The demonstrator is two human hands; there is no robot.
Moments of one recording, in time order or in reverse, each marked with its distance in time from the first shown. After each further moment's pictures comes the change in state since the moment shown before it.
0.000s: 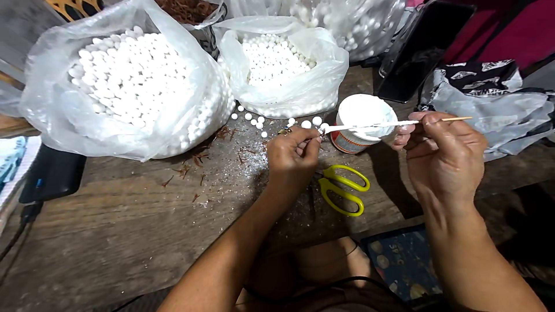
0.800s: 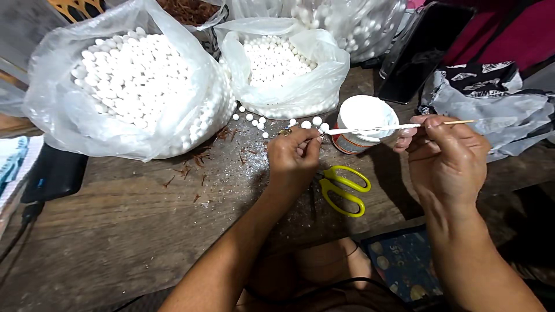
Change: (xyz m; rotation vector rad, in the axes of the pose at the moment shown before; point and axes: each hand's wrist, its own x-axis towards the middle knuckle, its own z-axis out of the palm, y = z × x) left_hand 0.000 0.001 -0.001 0.012 0.014 0.001; right_hand -0.002 -0.001 -0.001 -0.017 0.017 0.000
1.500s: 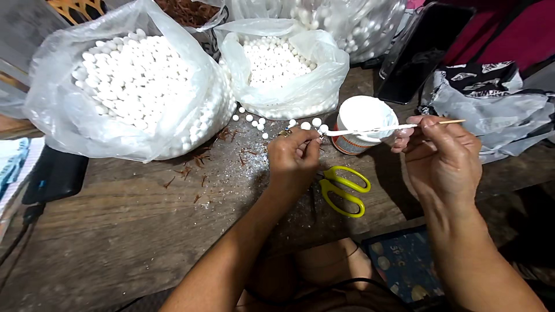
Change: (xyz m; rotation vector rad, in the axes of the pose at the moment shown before) left_hand 0.000 0.000 0.000 0.038 -0.001 0.019; right_hand 0.002 0.003 -0.001 0.036 -0.012 0.072
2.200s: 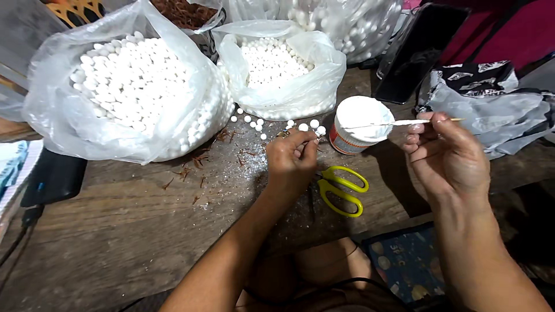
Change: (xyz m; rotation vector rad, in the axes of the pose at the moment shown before) left_hand -0.001 -0.002 0.001 0.043 -0.009 0.018; right_hand 0.007 -0.008 -0.013 0.143 0.074 0.183
